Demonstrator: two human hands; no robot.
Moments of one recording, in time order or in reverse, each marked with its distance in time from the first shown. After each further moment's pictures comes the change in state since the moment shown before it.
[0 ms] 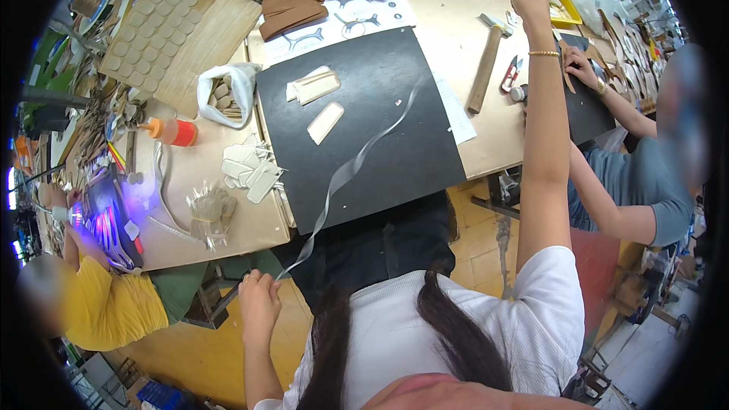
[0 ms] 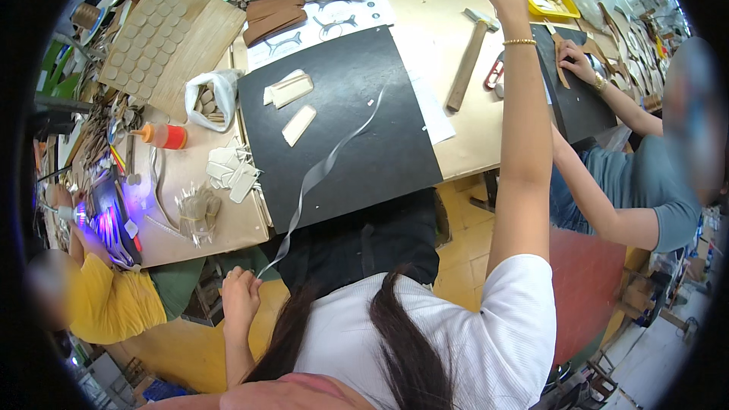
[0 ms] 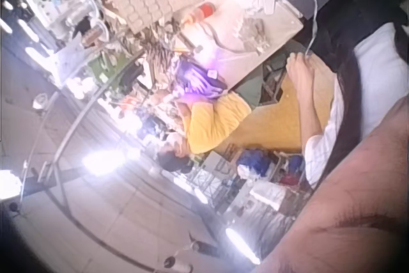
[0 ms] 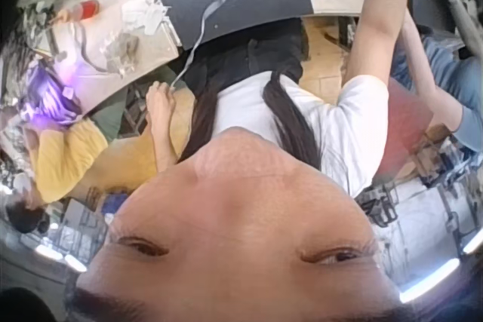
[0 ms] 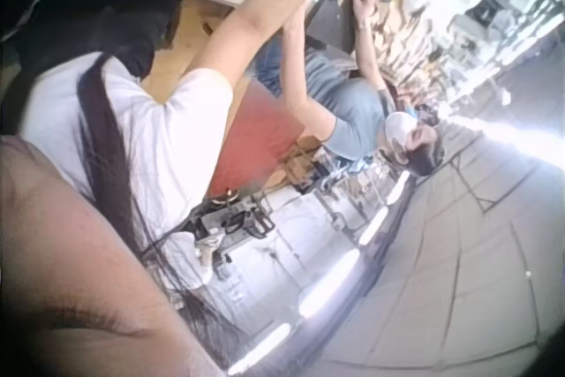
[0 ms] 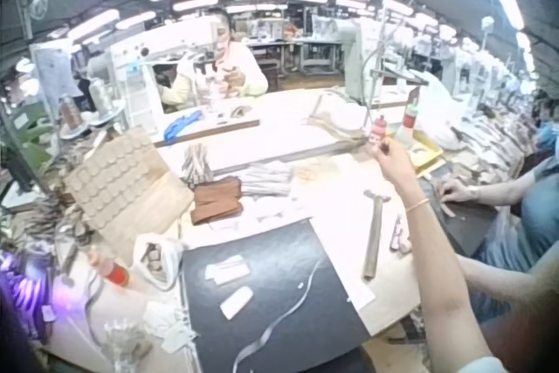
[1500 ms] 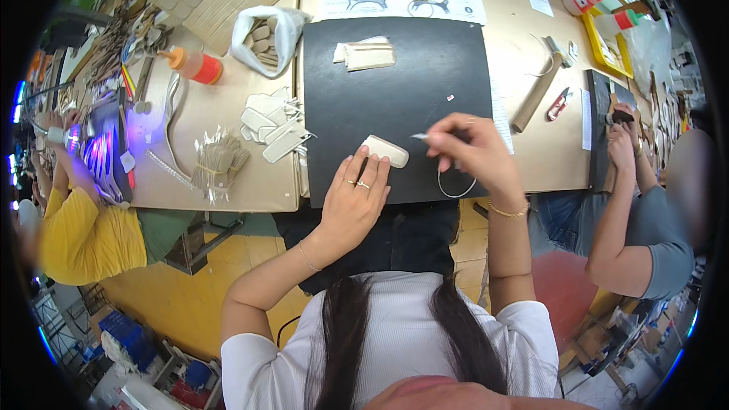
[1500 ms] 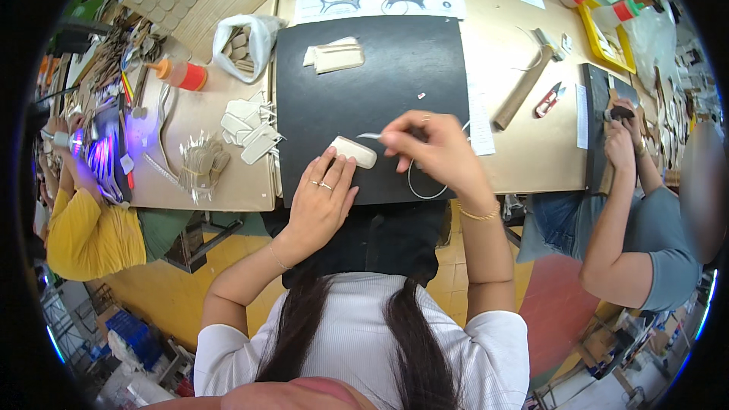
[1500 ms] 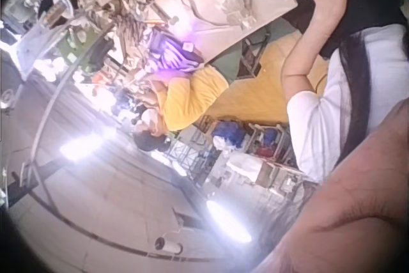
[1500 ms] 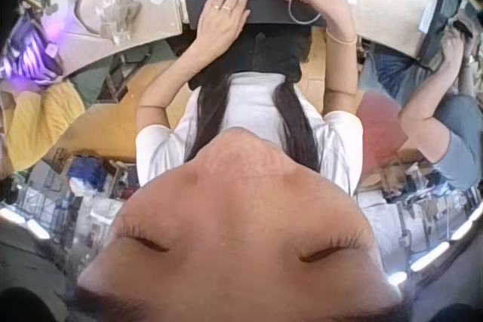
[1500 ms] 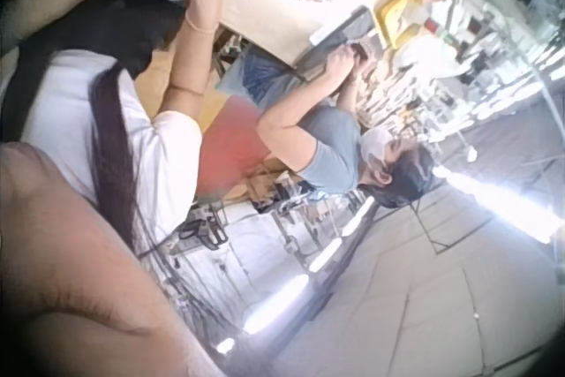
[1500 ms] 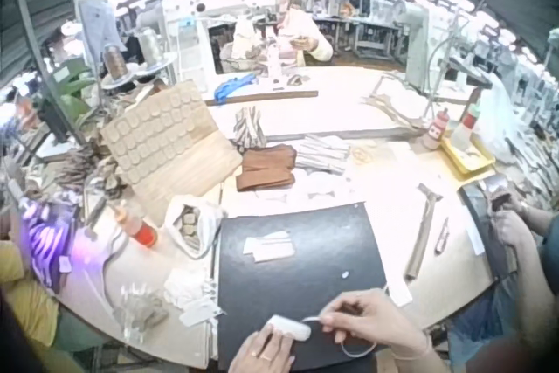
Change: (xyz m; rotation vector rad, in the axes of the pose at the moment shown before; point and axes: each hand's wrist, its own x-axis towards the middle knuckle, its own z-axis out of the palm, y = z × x) left_hand 0.129 0.144 0.031 -0.024 0.467 0.601; right_hand -0.288 -0.145 0.038 0.498 -1.027 0.343
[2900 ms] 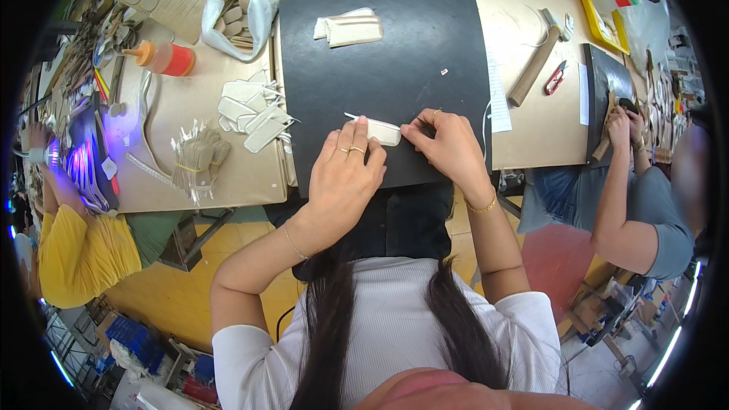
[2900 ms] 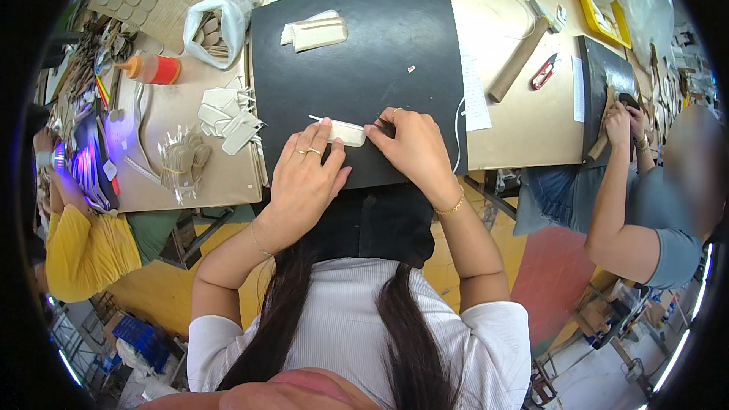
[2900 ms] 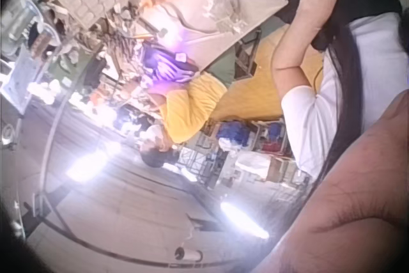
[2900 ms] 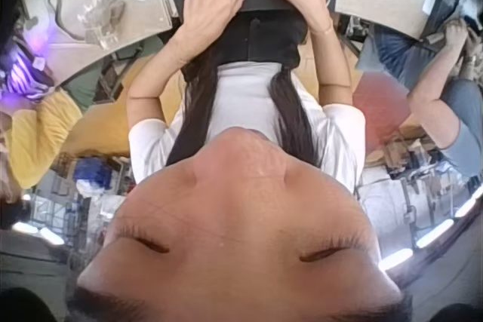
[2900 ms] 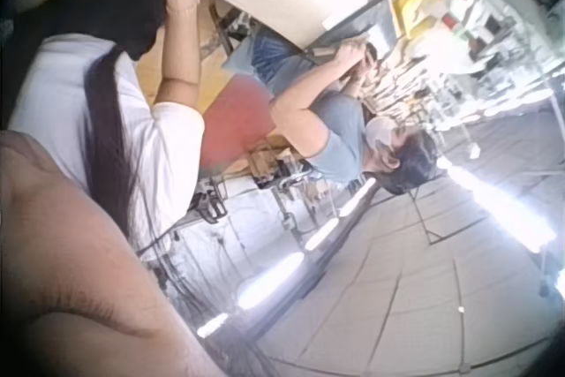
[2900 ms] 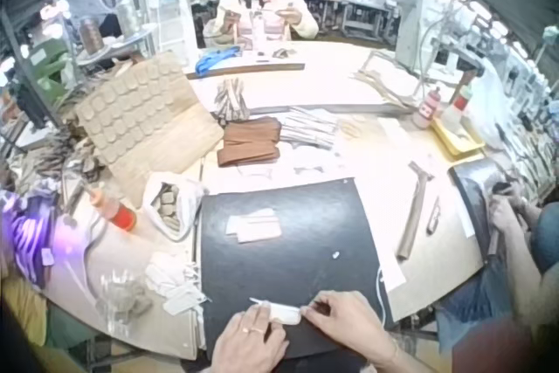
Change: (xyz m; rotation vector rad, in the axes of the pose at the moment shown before) left_hand 0.025 -0.005 -0.025 0.046 -0.157 0.040; right_hand 0.008 0.041 0.035 -0.640 0.221 0.060
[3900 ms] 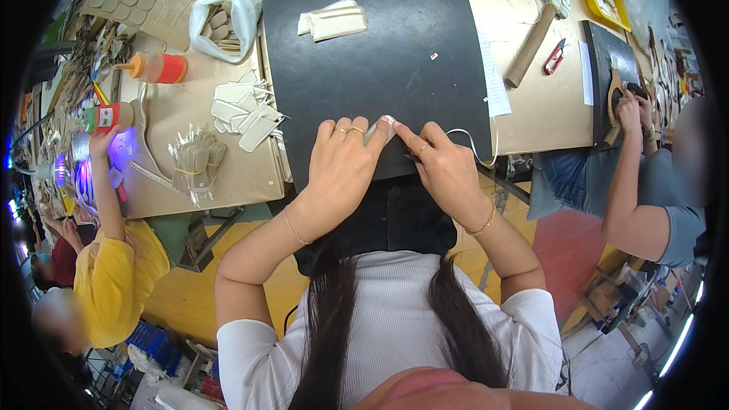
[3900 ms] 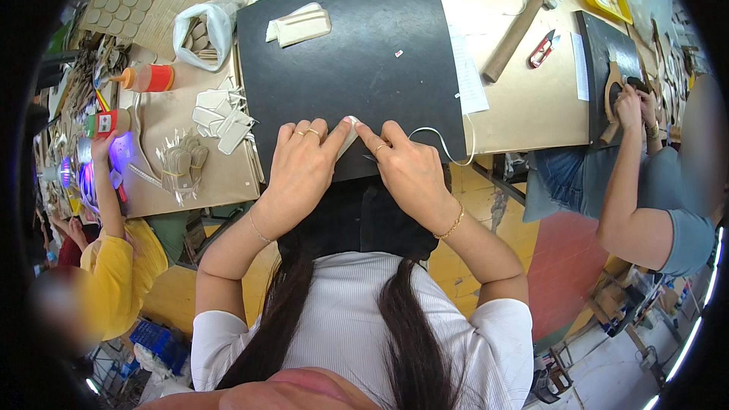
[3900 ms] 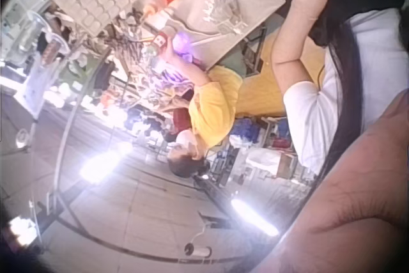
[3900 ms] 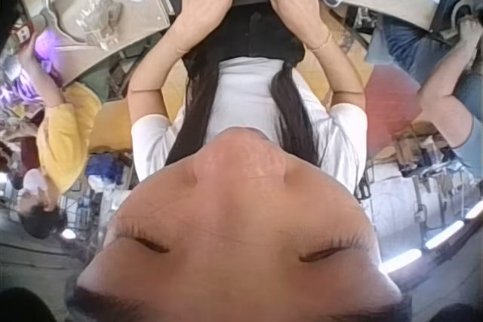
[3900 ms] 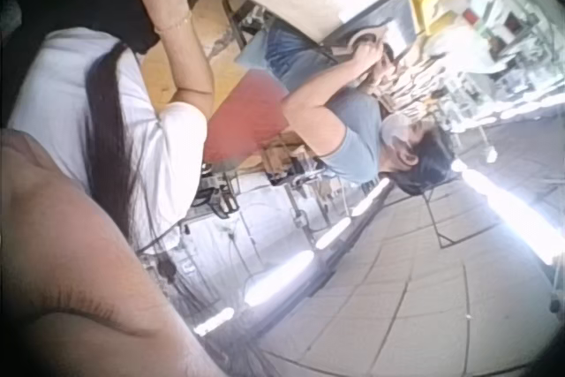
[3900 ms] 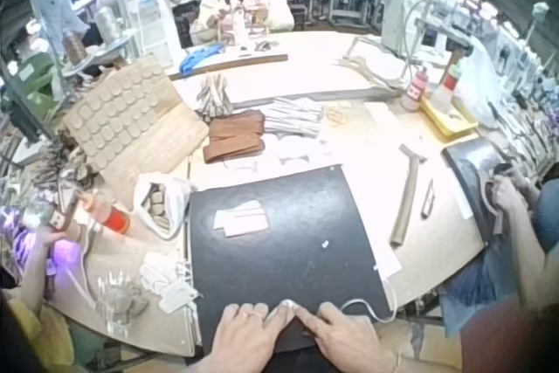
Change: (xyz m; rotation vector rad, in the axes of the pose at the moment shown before) left_hand 0.017 0.000 0.000 -0.045 -0.039 0.019; right_hand -0.057 0.010 0.014 -0.340 0.135 -0.366
